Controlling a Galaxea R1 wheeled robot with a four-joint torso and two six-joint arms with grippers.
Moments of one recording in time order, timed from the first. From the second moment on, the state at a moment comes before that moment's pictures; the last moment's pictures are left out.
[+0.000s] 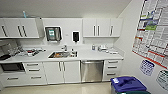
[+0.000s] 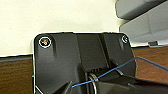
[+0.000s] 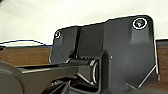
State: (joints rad) left arm 1.49 2.73 -2.27 0.00 -0.05 -0.03; right arm -1.52 2.63 -2.10 0.05 0.00 -0.12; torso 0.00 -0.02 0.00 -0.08
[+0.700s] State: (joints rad) left arm 1.48 2.73 -2.27 0.00 -0.06 -0.03; right arm -1.52 2.64 -2.10 0.05 0.00 -0.12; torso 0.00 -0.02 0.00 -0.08
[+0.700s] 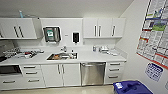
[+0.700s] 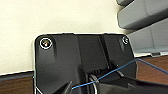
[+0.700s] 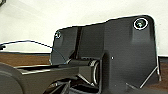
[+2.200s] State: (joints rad) left arm 1.49 2.73 -2.27 0.00 -0.06 -0.03; right arm -1.52 2.65 -2.12 0.05 0.00 -0.12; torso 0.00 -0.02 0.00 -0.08
